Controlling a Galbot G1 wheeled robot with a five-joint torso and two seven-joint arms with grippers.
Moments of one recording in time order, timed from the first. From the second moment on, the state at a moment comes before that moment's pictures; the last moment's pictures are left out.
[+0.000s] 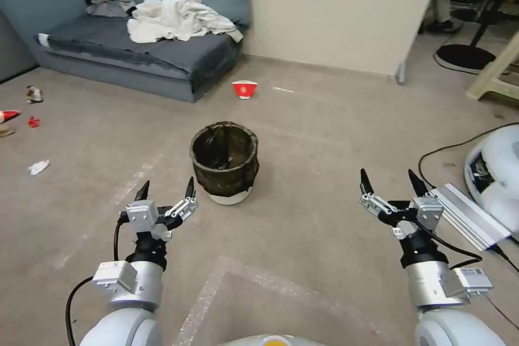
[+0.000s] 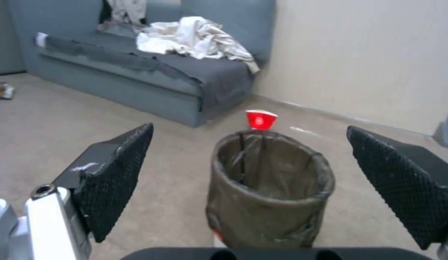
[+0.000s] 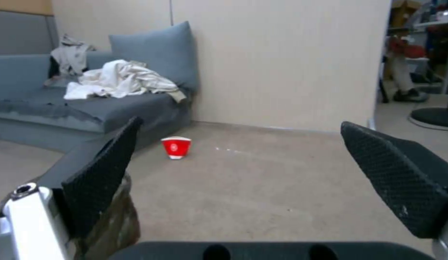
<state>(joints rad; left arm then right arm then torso) 1.75 -1.58 -0.59 -2.37 -0.15 0.10 -0.01 -1.74 1.47 0.64 2.33 0.19 0.04 -0.04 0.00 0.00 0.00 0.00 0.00</state>
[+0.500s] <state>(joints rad) 1.75 -1.58 -0.59 -2.37 -0.14 0.09 -0.03 -1.73 1.47 0.64 2.30 0.20 0.11 -0.07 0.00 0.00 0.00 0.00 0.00</state>
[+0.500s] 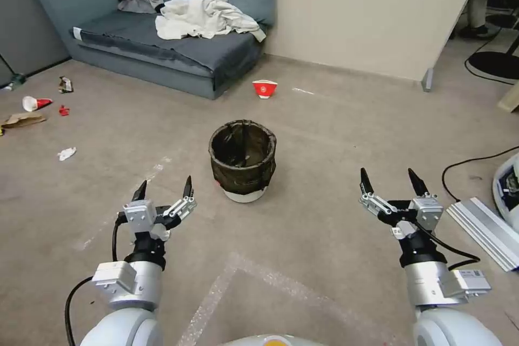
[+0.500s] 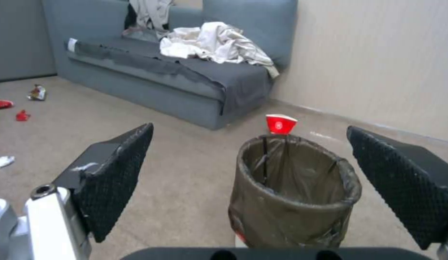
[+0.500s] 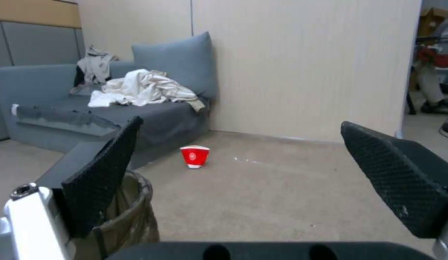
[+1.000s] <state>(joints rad) 1.75 -1.58 -0.59 -2.36 -0.14 0.09 -0.03 -1.73 1.48 0.64 2.29 0.20 0.12 -0.11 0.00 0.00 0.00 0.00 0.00</state>
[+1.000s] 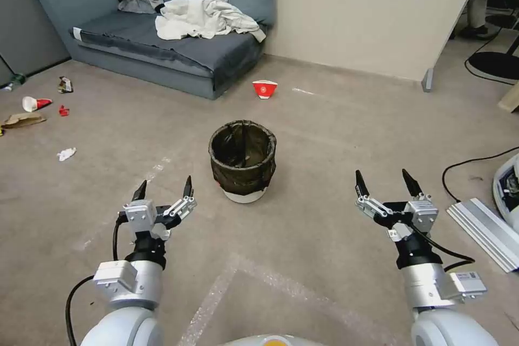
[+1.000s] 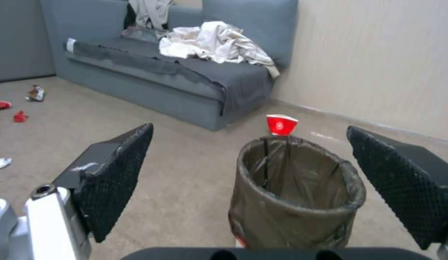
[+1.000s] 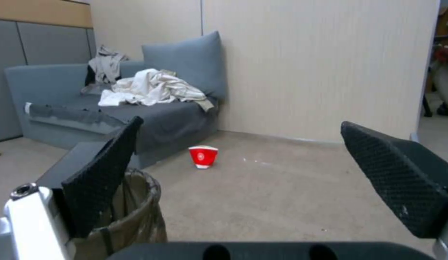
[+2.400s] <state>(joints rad) 1.58 -1.45 -0.56 -2.25 -0.35 0.36 -0.16 -1.71 1.47 0.63 2.26 0.20 0.15 -0.15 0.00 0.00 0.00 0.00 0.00</state>
